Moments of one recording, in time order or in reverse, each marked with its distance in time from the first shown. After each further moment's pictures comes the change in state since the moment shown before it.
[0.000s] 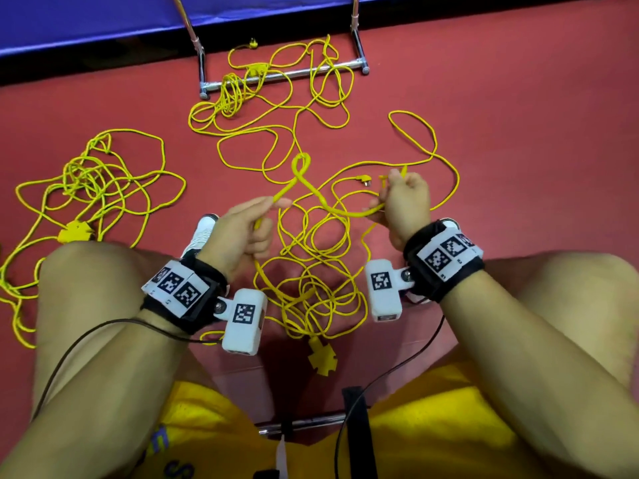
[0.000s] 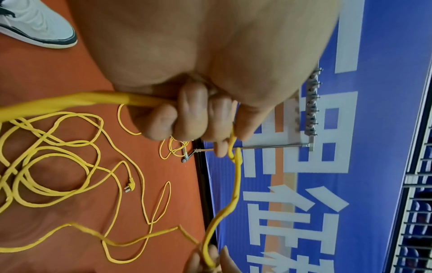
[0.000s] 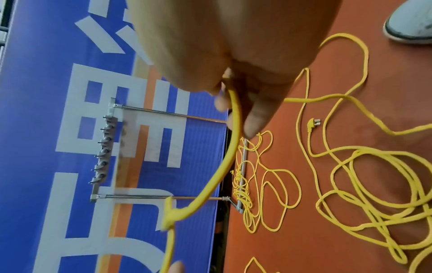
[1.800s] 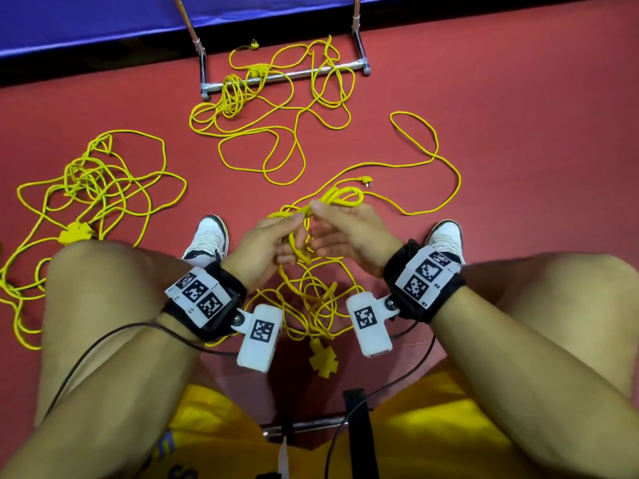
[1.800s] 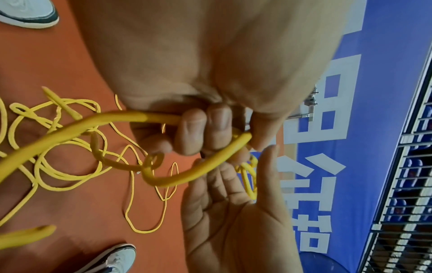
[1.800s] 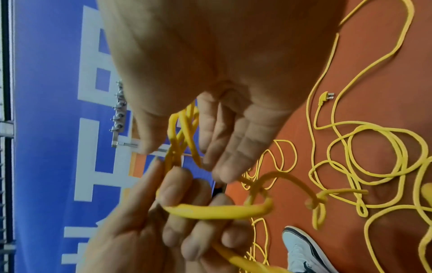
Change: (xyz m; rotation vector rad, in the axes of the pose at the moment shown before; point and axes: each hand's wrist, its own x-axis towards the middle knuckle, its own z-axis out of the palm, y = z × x) left_hand -0.002 -0.014 0.022 0.030 -0.188 0.035; right_hand -0.057 -0.002 0.023 -0.012 -0.602 0.193
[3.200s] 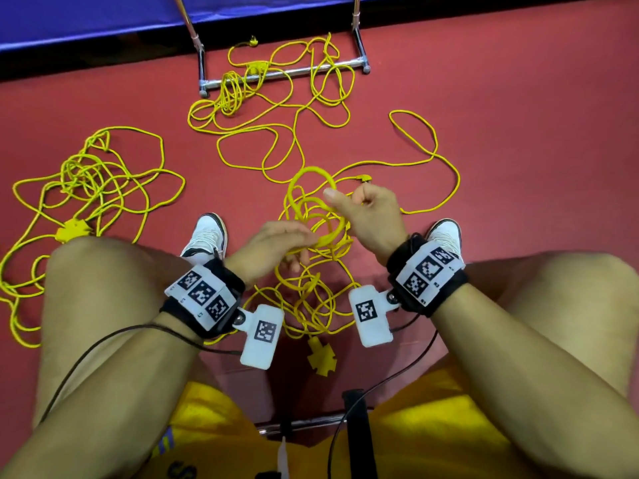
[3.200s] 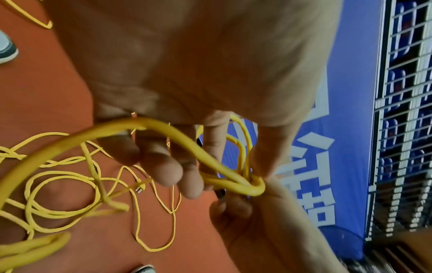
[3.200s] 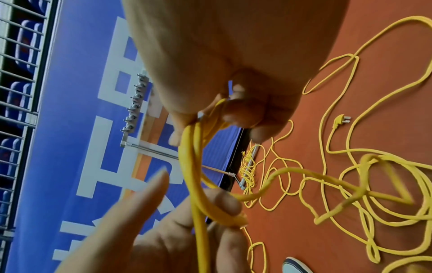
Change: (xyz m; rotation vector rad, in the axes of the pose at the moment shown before) left_hand -0.002 0.004 0.000 0.340 -0.003 -0.104; right_hand 0.018 0.007 -0.017 -0.277 0.372 -0.326
